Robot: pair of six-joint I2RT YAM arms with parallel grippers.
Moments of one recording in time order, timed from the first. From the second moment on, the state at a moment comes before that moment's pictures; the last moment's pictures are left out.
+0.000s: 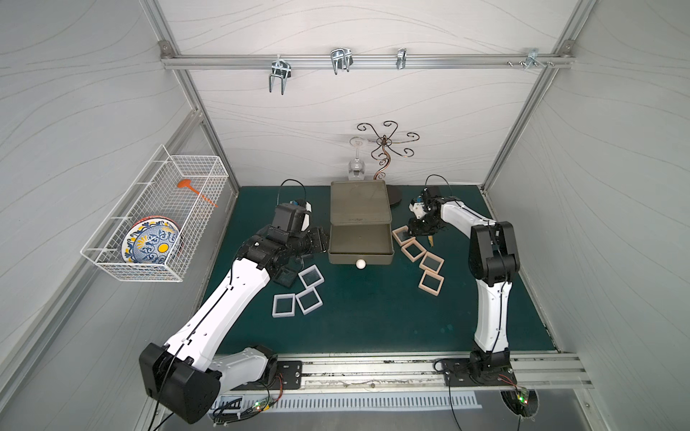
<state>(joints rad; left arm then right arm) -0.39 1.18 1.17 -0.75 0.10 -0.50 0.25 2.19 1.71 -0.76 -0.22 -0.02</state>
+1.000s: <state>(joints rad) -0.36 1.09 1.11 -0.73 0.15 -0.37 0.25 1.68 1.60 -0.74 -0.15 0.09</state>
